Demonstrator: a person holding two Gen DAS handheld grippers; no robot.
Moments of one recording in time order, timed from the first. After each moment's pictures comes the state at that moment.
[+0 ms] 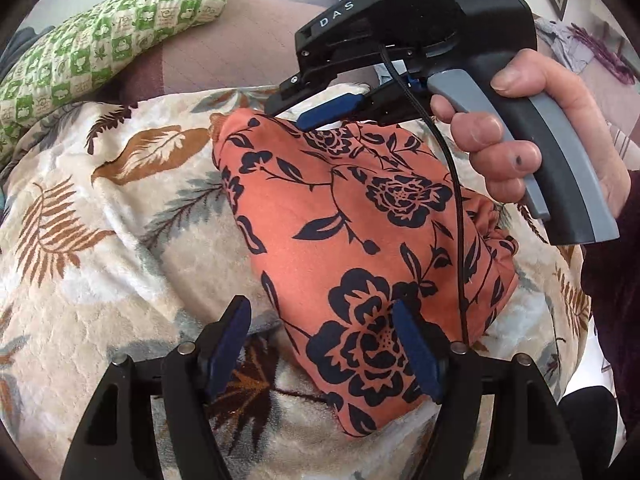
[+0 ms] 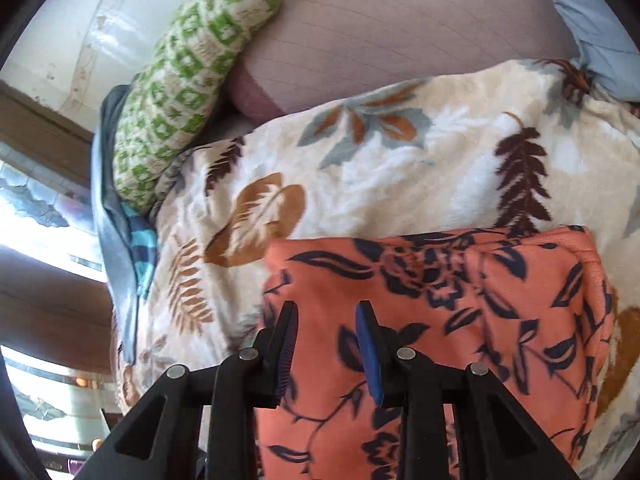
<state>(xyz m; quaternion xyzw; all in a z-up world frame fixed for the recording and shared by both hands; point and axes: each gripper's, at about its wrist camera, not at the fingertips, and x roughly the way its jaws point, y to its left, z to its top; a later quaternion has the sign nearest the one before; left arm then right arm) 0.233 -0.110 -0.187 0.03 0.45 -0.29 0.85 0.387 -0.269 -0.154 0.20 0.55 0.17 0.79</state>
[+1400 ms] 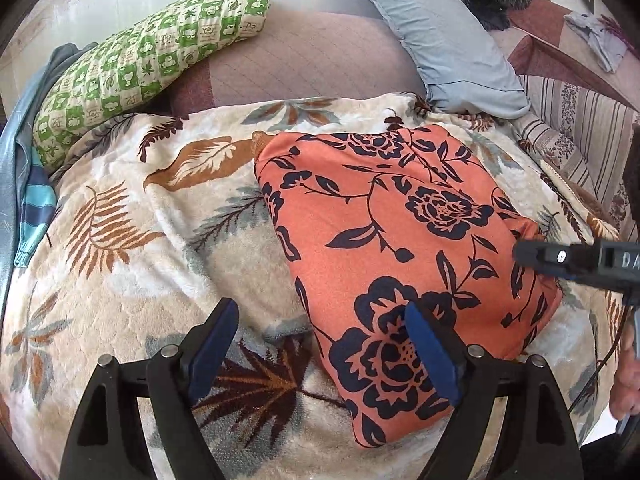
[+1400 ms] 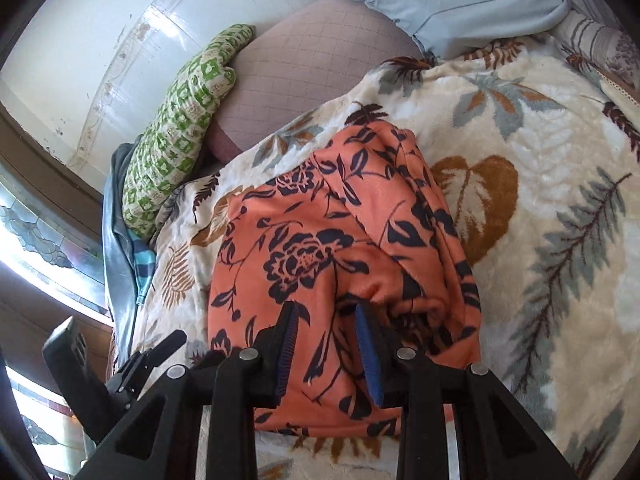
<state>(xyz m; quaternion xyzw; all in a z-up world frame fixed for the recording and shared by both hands) 0.225 -0.119 -0.185 0.07 0.43 -0.18 0.88 0.189 -0.354 -0.171 0.27 0.47 0.05 0.84</state>
